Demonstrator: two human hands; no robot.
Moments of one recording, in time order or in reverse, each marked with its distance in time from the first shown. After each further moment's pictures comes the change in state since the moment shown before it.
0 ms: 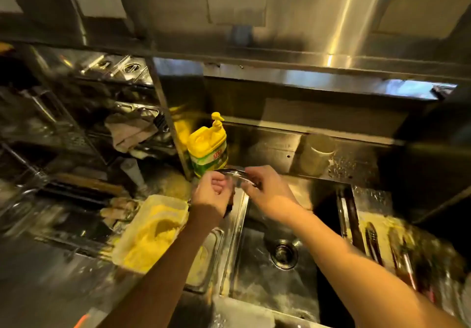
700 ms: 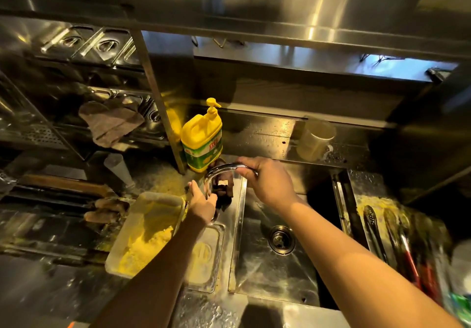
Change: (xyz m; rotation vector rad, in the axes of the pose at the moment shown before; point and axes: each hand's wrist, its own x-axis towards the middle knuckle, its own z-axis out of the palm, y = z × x) left_hand 0.049 -0.116 -0.005 0.154 -0.195 -0.454; right_hand 0.034 -0.004 0.039 -0.142 0.122 -0.071
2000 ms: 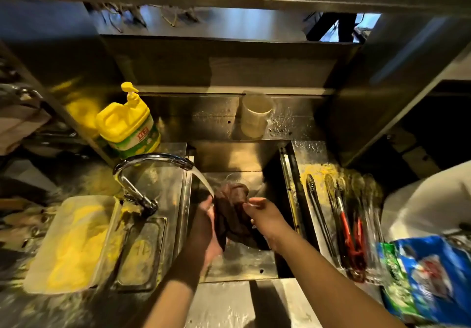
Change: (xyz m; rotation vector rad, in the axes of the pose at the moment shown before) left_hand -0.115 0.013 0.148 -0.853 -0.530 -0.386; right_hand -0.118 0.156 -0.013 0.705 -0.071 0.877
